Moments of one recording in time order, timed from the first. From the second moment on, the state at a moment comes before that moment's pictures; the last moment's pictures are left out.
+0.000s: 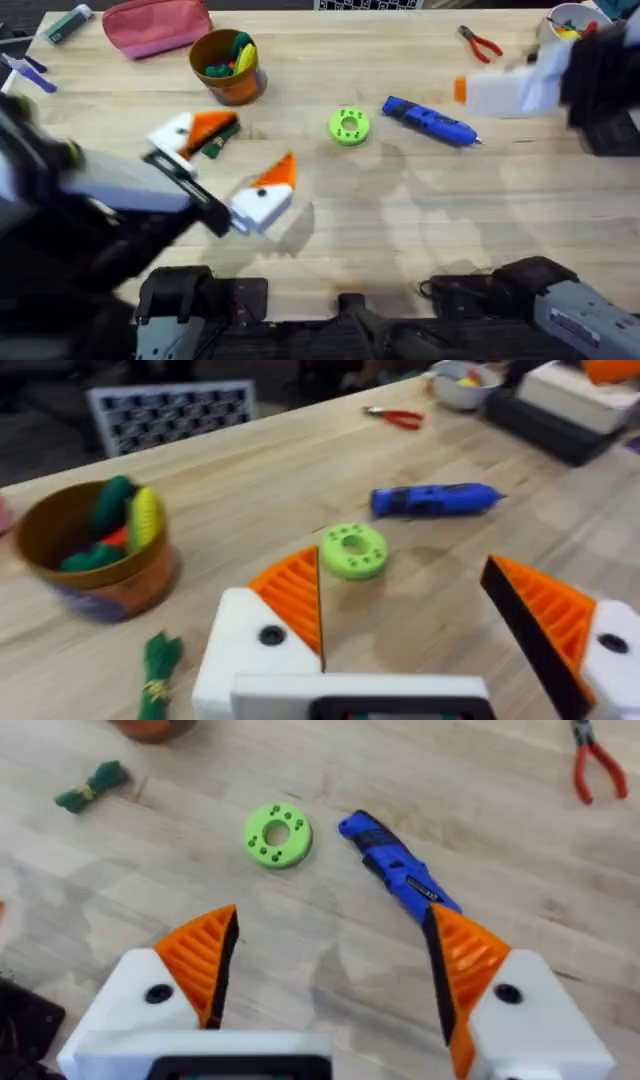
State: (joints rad) left arm 0.03 0.18 0.45 -0.58 0.69 0.09; right arm 0.24 0.93 1.28 -1.13 -0.13 -0.03
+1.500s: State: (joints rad) left arm 0.10 1.71 1.17 -0.91 -0.08 0.54; right arm 0.22 0.80 0.92 -1.01 -0.13 0.06
